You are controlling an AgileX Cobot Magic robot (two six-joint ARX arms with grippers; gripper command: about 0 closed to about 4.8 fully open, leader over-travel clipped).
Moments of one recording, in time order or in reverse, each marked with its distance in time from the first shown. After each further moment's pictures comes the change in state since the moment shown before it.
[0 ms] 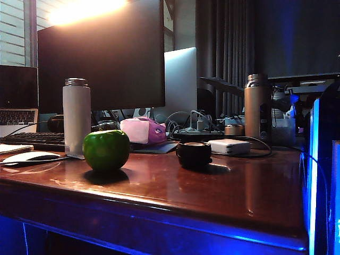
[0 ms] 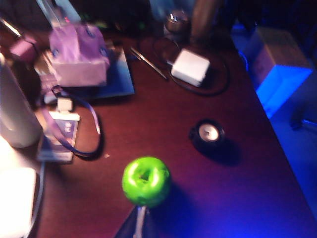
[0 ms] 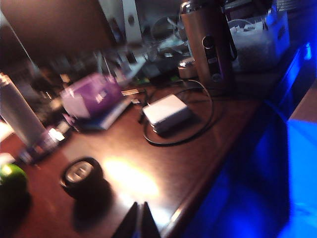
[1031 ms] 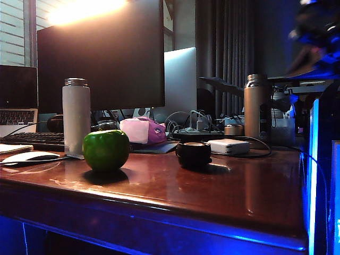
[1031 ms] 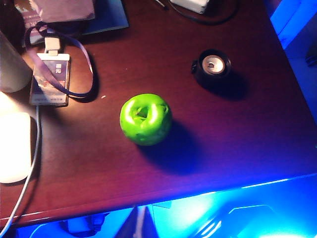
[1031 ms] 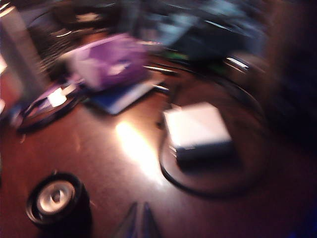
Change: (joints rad) left arm -0.061 -0.006 0.000 -0.222 -0.120 0.130; right arm 0.021 1.110 0.413 0.527 -0.212 -0.298
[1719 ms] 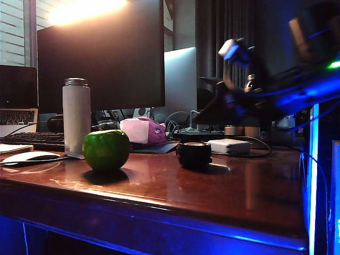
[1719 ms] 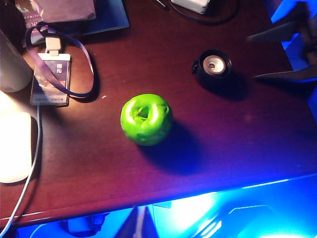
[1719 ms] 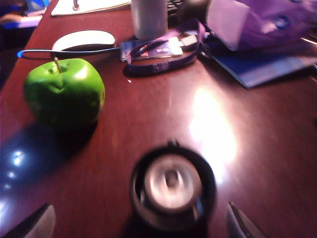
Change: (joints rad) left arm 0.001 0.000 0.000 0.000 0.000 0.000; right arm 0.251 0.423 0.076 0.241 -0.140 -0.167
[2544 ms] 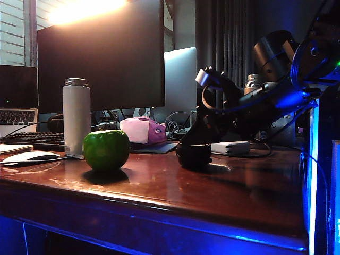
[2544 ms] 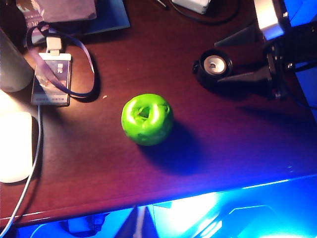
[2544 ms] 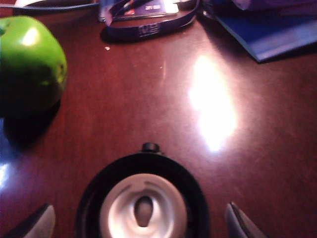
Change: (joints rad) left arm 0.000 0.000 0.000 0.000 0.000 0.000; right arm 0.037 0.180 0.220 -0.204 0.043 -0.087
